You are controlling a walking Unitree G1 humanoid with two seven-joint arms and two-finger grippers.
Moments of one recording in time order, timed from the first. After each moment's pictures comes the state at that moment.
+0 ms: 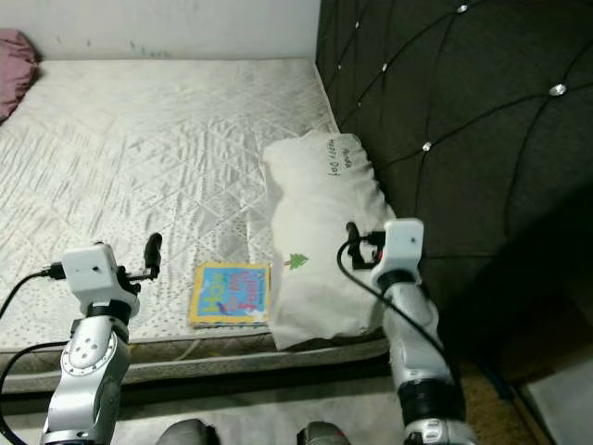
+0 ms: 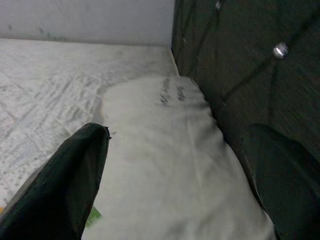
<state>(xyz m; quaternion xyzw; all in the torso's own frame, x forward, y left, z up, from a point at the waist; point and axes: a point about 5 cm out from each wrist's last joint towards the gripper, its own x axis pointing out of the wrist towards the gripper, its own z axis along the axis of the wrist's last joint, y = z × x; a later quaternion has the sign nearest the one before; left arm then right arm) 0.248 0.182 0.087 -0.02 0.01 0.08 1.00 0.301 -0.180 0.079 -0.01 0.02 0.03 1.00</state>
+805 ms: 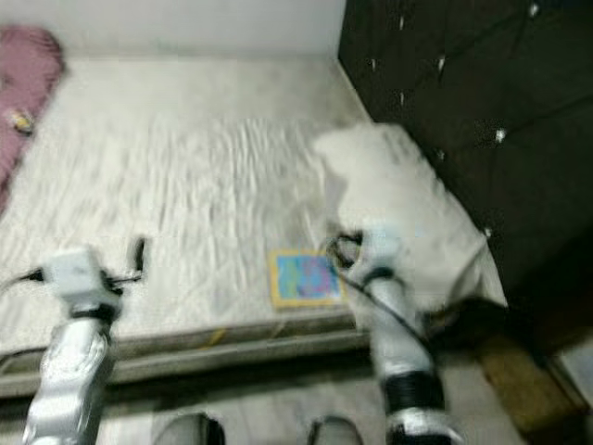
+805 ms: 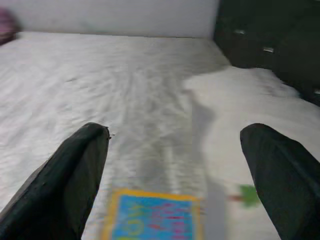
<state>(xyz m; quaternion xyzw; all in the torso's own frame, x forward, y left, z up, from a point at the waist) 0.240 0.194 0.087 -0.02 0.03 0.10 0.99 0.306 -0.159 0.073 0.01 0.04 0.07 1.00</state>
